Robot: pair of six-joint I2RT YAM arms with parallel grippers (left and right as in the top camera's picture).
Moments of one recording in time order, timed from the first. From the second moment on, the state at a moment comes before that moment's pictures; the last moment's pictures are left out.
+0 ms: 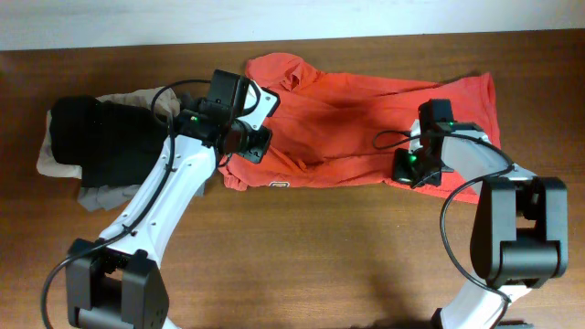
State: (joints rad) left arm -0.34 1.74 1.43 -0.74 0.16 0.18; right arm -0.04 1.91 1.17 -0.72 -0.17 0.19
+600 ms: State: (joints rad) left arm -0.34 1.74 1.43 -0.75 0.16 0.18; right arm -0.04 1.86 1.10 -0.81 -0.17 0.21
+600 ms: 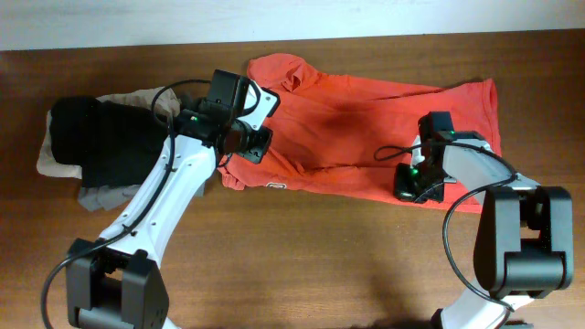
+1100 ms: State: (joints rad) left arm -0.34 1.74 1.43 -0.76 0.16 0.18; right arm -0.04 1.86 1.11 -0.75 -0.26 0.17
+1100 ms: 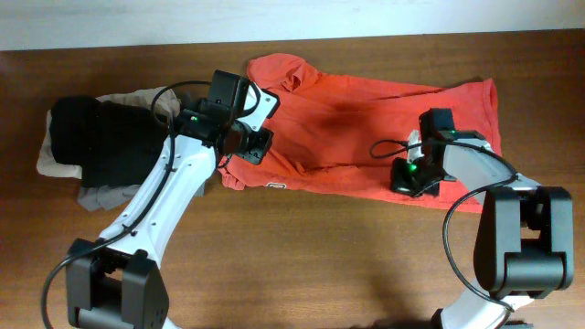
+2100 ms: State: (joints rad) left arm -0.34 1.74 1.43 -0.74 0.16 0.18; right arm 0.00 1.84 1.29 -0.90 -0.43 0.06
